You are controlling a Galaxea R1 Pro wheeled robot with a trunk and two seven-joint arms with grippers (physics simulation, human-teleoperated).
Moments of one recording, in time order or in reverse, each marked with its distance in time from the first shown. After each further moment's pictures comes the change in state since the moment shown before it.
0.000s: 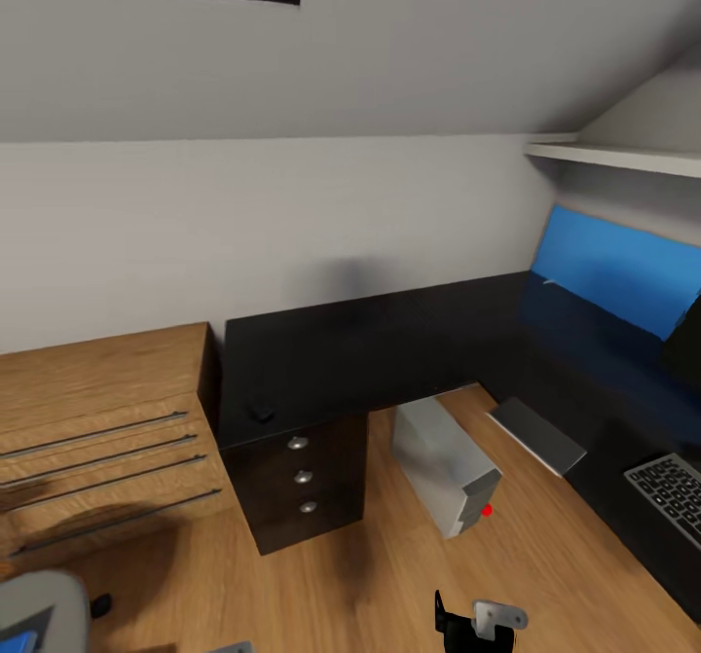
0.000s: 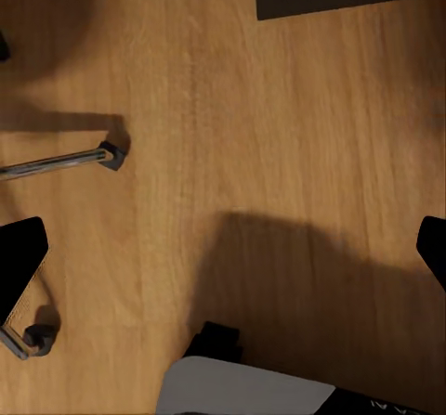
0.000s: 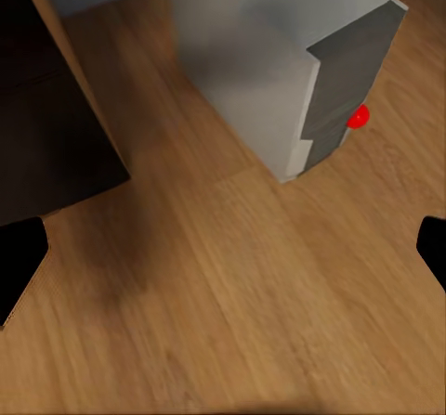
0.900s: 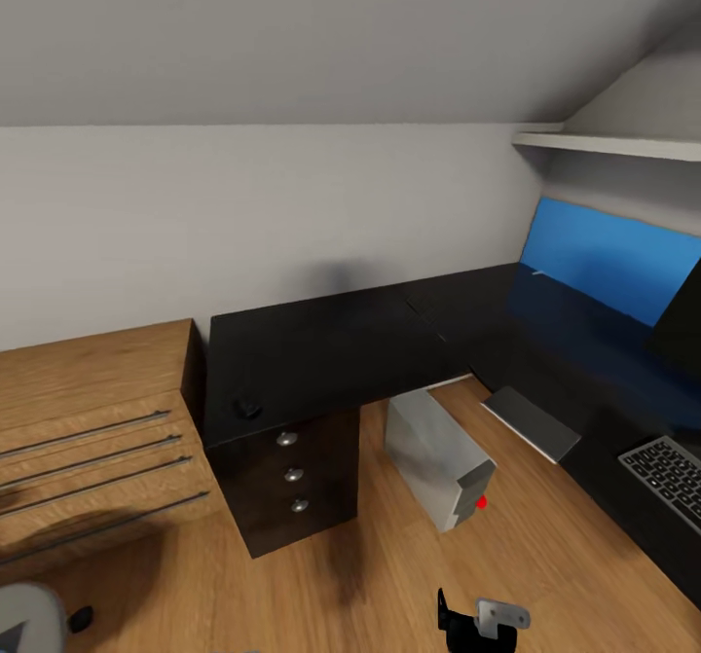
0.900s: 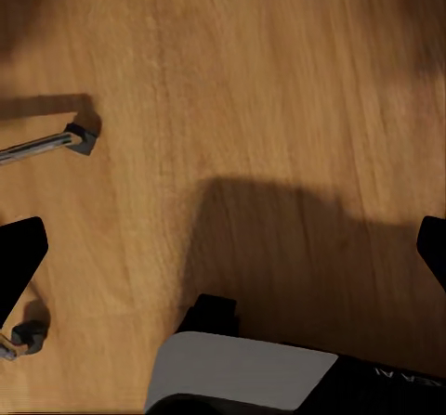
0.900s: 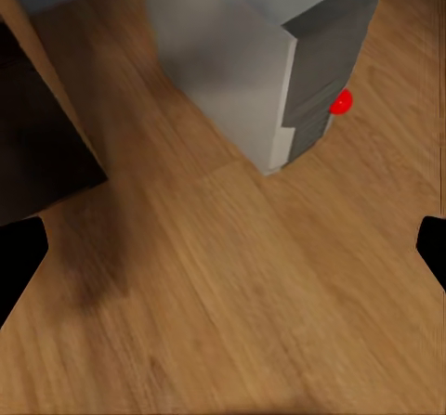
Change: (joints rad) left arm 0.000 -0.021 0.000 0.004 -0.001 0.097 -0.001; right arm -0.001 -0.003 -0.012 -0.001 -0.003 0.000 -0.001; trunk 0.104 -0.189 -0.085
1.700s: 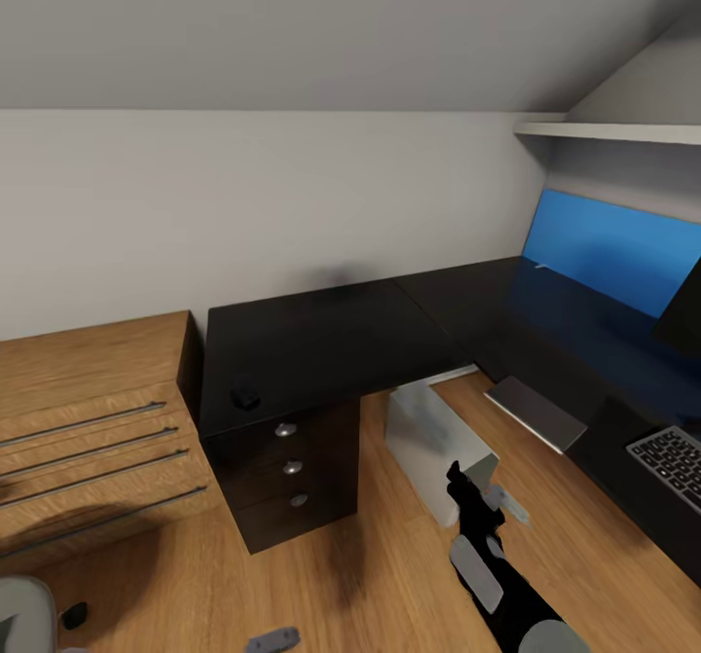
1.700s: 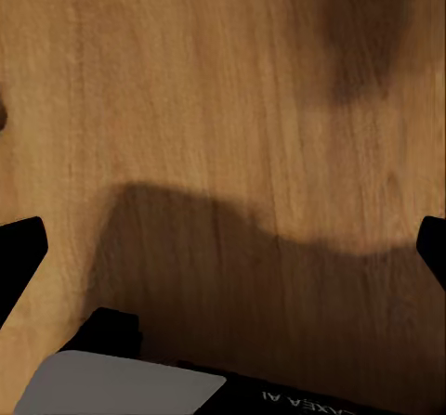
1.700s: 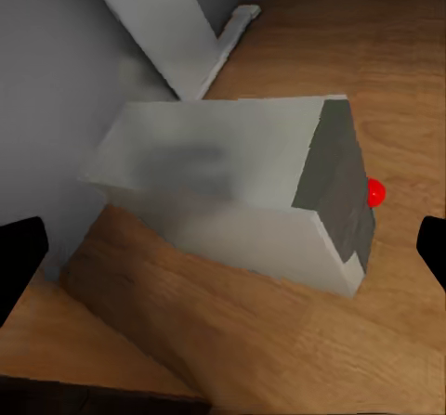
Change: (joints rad) left arm -0.006 -0.090 0.122 0.026 -0.017 -0.003 -0.007; right arm -0.362 0.077 -0.211 0.093 -0.406 -0.089 0.001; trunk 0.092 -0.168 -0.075
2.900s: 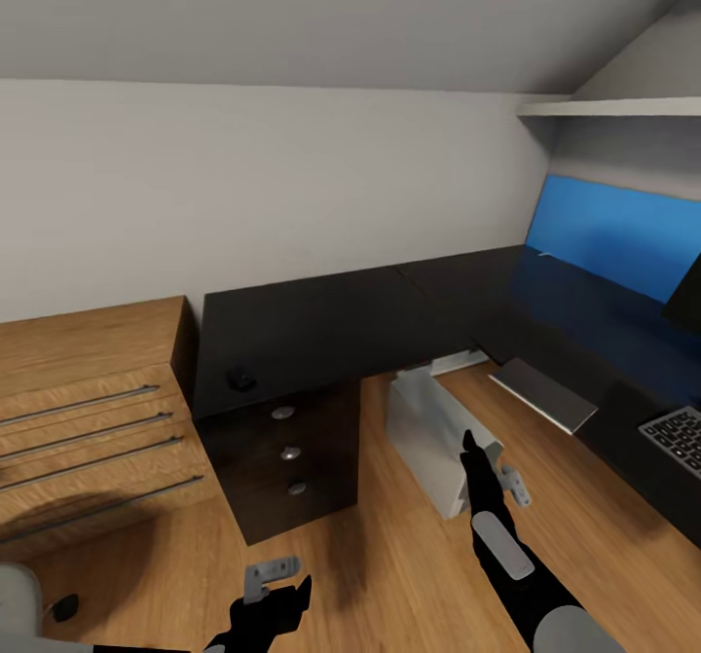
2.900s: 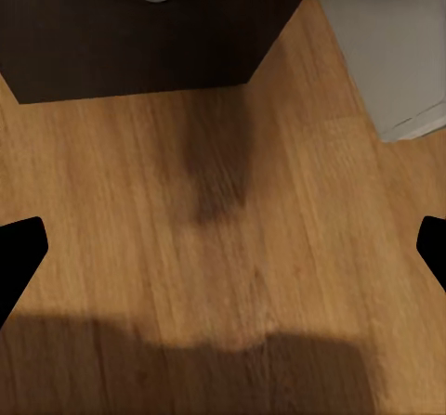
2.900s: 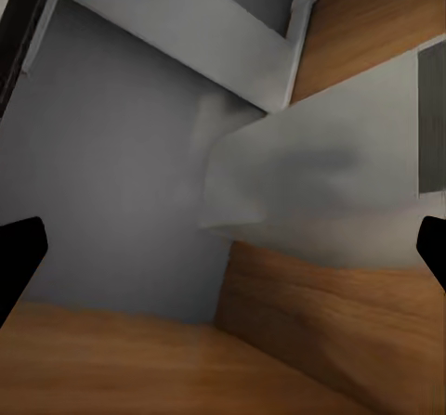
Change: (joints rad) left arm -0.081 0.336 0.379 -0.622 -0.588 -0.011 0.164; right arm -0.018 -0.057 -0.016 -0.076 -0.480 0.002 0.331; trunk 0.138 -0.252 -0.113
